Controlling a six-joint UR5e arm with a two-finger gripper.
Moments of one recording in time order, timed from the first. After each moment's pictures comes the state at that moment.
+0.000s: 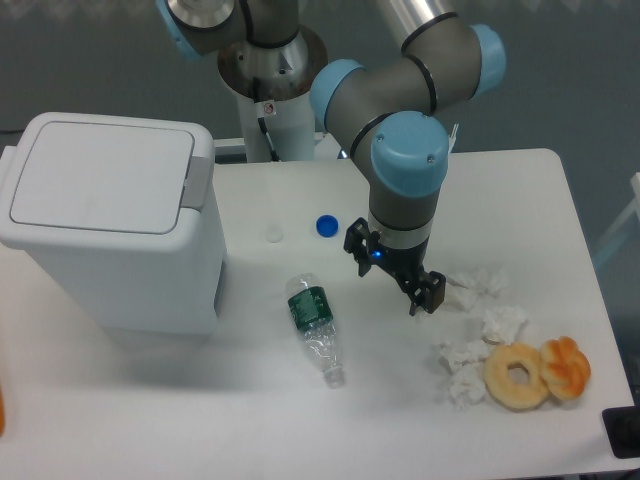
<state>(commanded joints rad) 2.51 -1.93 -1.55 -1.15 1.56 1.26</state>
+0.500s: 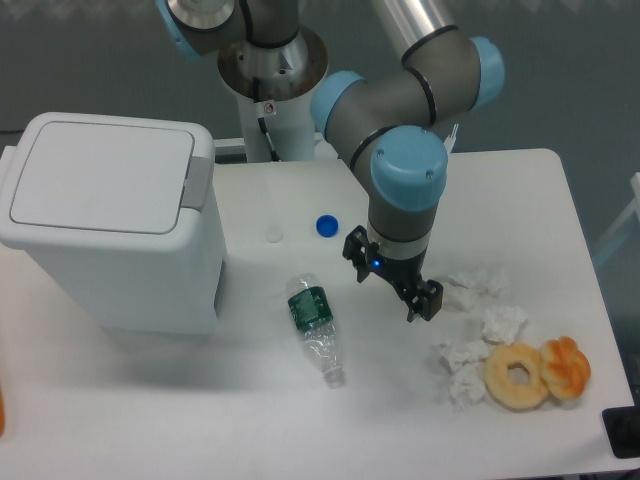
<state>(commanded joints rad) 2.51 -1.97 -1.56 -1.14 1.58 1.25</state>
